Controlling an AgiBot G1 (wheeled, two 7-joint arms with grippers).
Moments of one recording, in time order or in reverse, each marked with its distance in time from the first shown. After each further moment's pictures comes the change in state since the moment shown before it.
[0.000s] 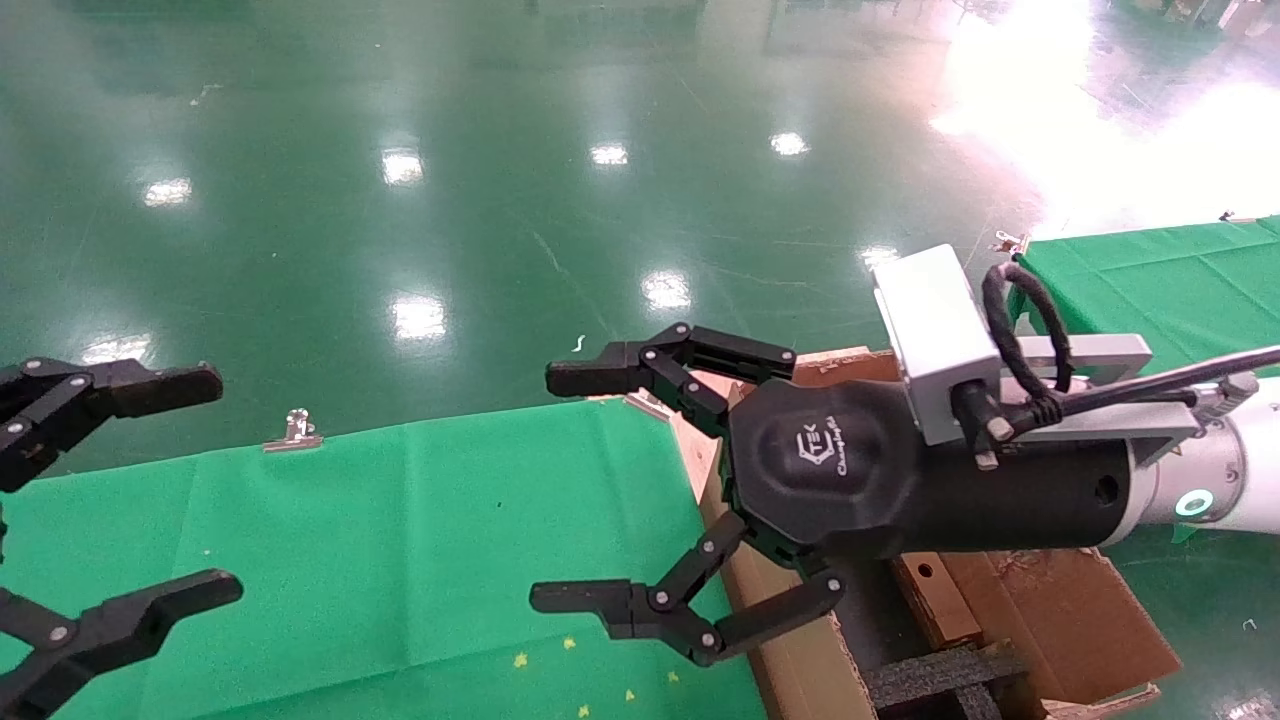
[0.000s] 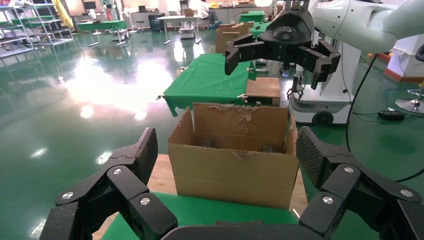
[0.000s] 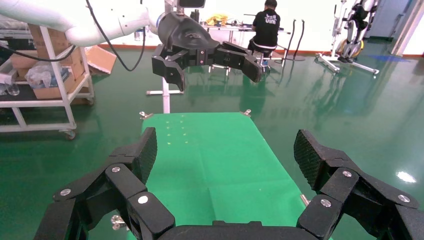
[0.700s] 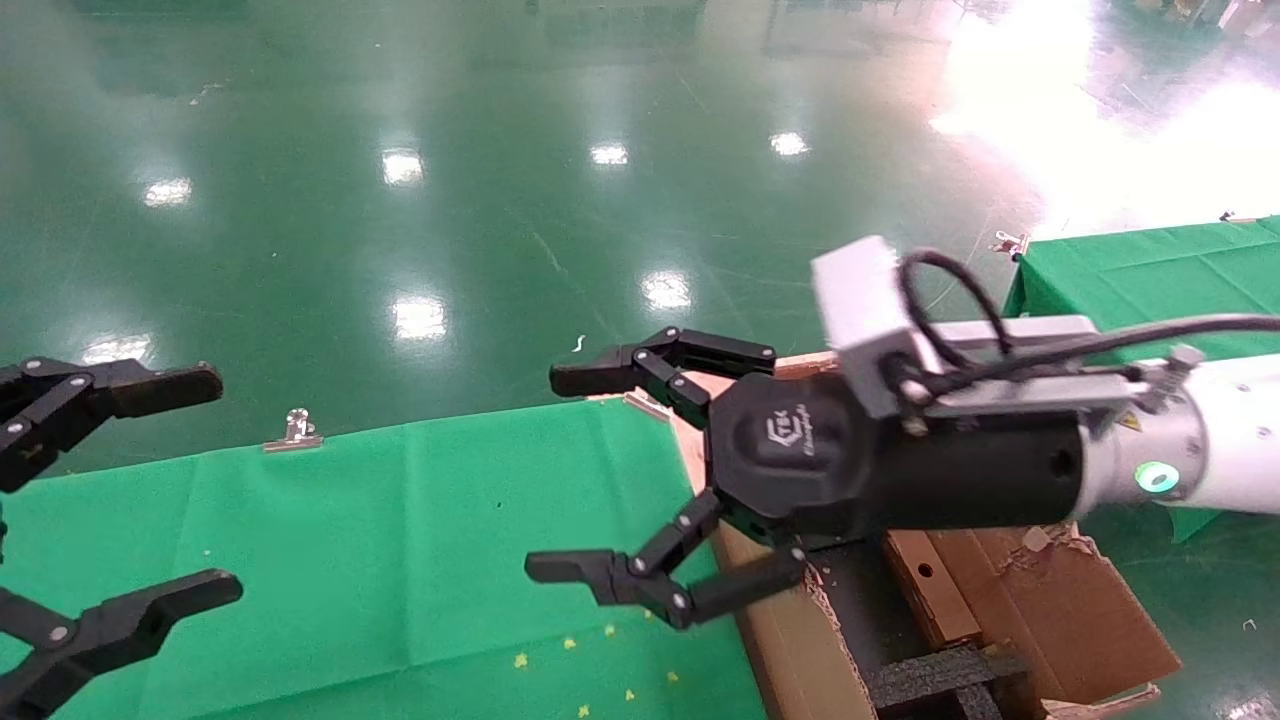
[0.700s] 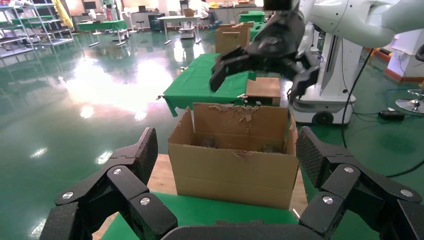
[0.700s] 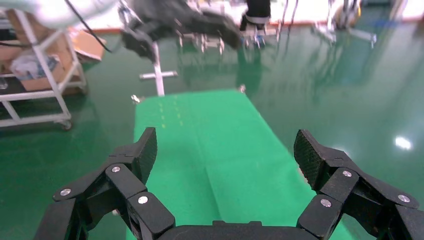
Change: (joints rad) left arm 0.000 0.000 0.000 0.000 0.000 0.000 0.000; right arm 0.075 0.024 -0.115 0.008 -0.050 0.071 0.075
